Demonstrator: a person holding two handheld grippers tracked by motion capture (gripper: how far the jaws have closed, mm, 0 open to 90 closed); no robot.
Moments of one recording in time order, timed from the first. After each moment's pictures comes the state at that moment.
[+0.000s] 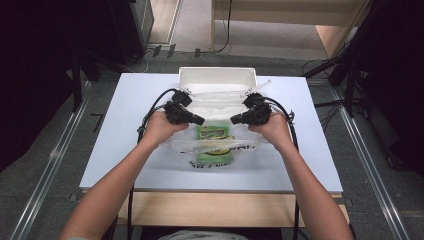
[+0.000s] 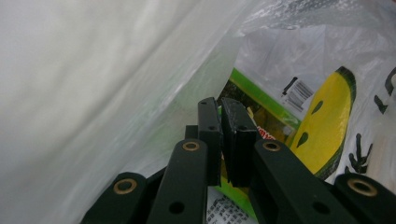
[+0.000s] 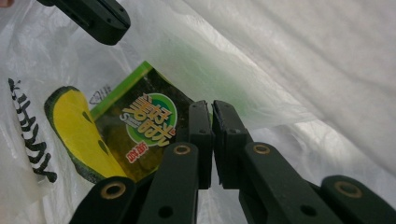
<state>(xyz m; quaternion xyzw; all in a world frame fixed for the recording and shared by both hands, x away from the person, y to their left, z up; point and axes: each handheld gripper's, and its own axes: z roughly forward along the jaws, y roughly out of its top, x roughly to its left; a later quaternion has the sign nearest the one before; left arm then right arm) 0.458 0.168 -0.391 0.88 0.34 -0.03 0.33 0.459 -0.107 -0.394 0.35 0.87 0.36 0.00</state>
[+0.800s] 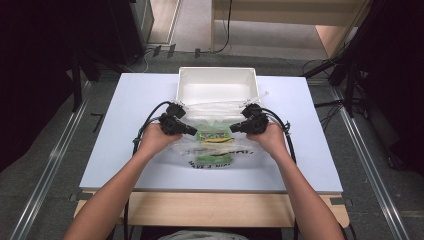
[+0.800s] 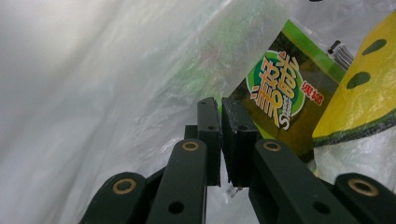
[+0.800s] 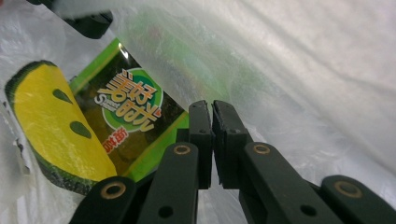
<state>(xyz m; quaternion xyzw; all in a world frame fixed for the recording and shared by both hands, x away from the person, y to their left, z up) 0.449 0.190 -0.433 0.88 0.37 -0.03 0.31 0.454 -0.106 -0.436 0.36 0.86 0.36 0.00</state>
